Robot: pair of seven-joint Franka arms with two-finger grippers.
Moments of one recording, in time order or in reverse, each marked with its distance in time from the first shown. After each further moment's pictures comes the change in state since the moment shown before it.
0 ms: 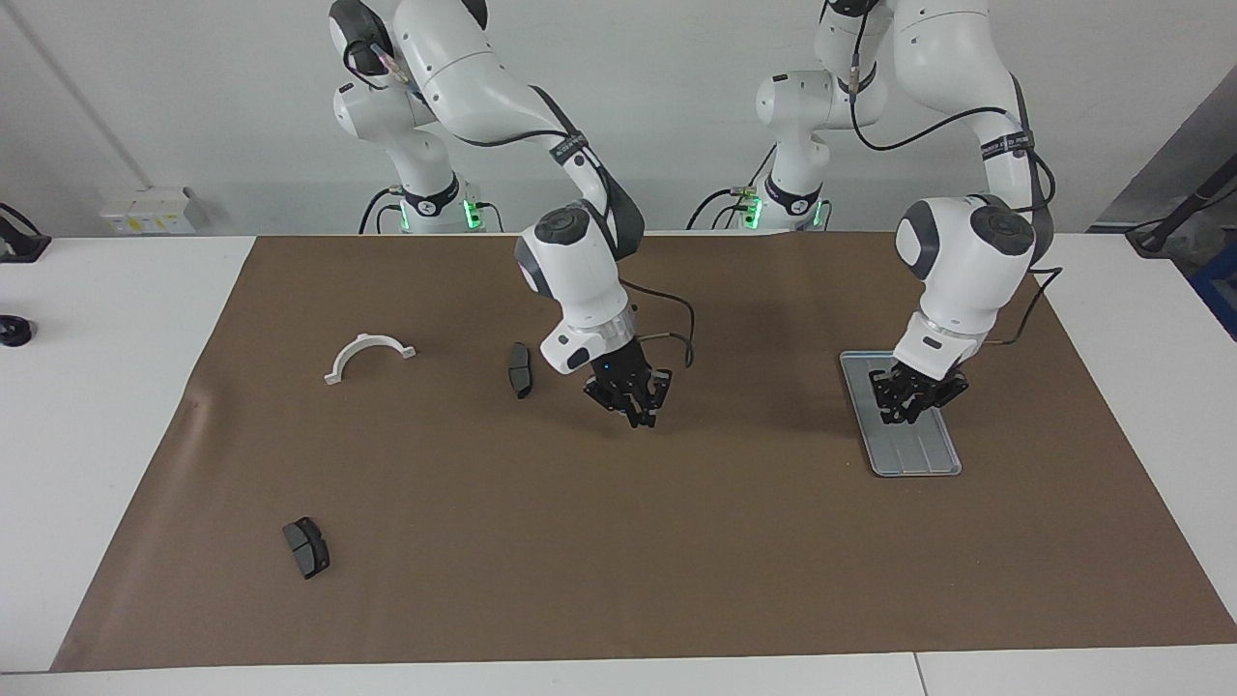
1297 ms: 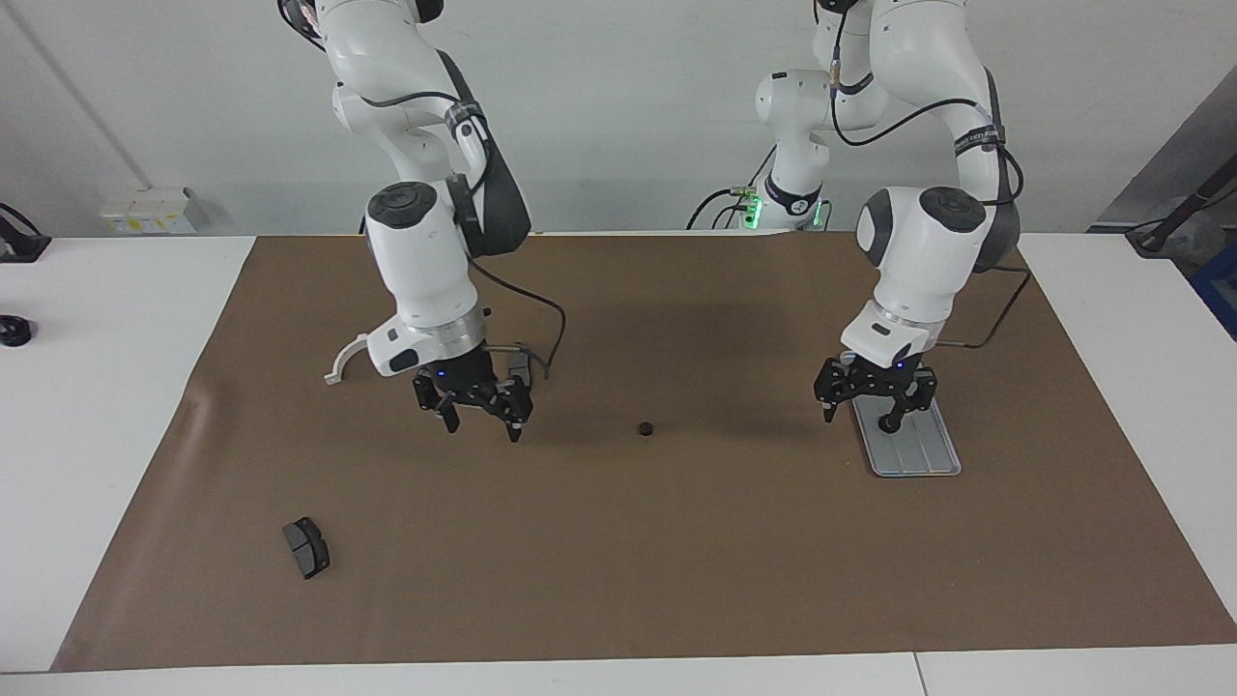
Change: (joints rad) left arm -0.219 0.020 -0.034 0.191 -0.001 -0.076 -0.014; right arm -0.319 -0.258 -0.087 0.025 -0.053 -0.482 -0.279
